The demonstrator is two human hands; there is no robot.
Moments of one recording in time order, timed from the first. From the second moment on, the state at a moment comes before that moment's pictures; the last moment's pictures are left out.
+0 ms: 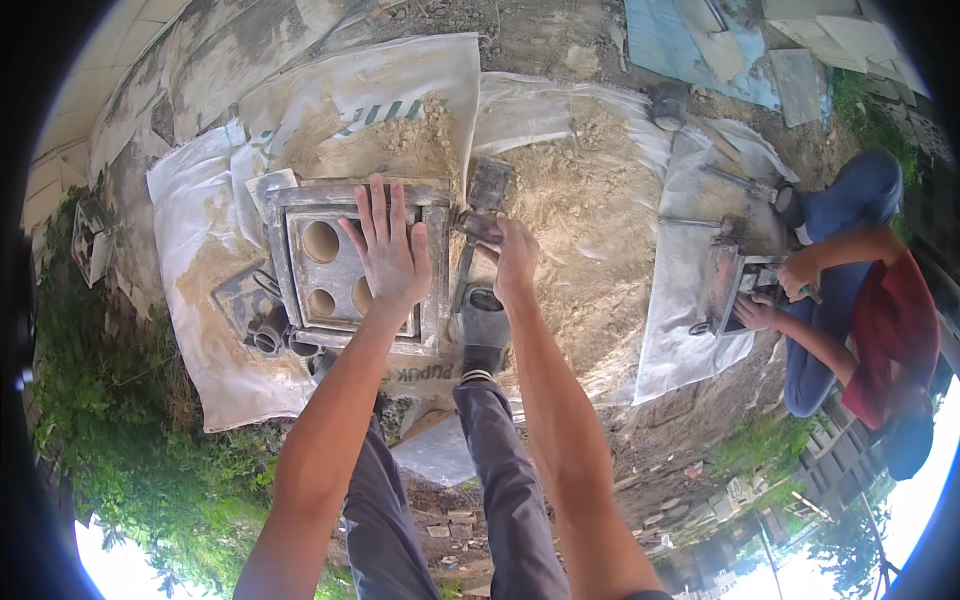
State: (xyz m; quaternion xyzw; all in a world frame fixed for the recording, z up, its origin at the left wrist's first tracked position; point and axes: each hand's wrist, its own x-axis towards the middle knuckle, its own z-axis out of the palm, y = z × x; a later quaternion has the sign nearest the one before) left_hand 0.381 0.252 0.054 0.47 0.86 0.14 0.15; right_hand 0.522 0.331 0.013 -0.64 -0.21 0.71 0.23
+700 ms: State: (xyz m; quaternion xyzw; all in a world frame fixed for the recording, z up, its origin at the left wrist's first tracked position) left_hand 0.381 0.056 0.065 -0.31 0.72 0.58 0.23; right_hand 0.488 0.278 0.059 -0.58 -0.56 0.59 0.05
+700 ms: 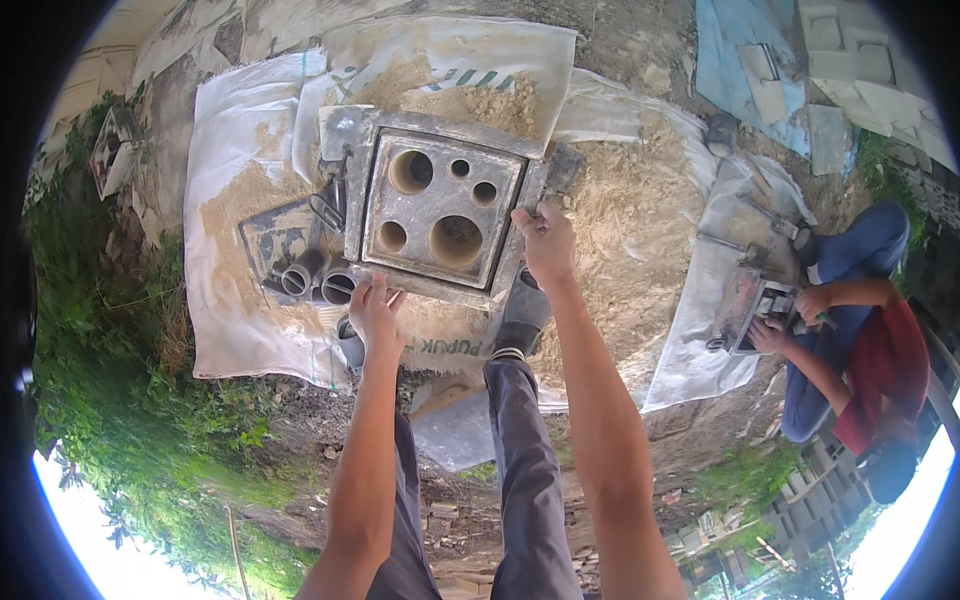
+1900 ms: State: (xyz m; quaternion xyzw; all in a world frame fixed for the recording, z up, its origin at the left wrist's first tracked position) left_hand 0.369 -0.115 0.040 -0.16 0.79 0.53 0.27; right_hand 0.540 0.042 0.076 -0.70 -0.48 0.52 0.03
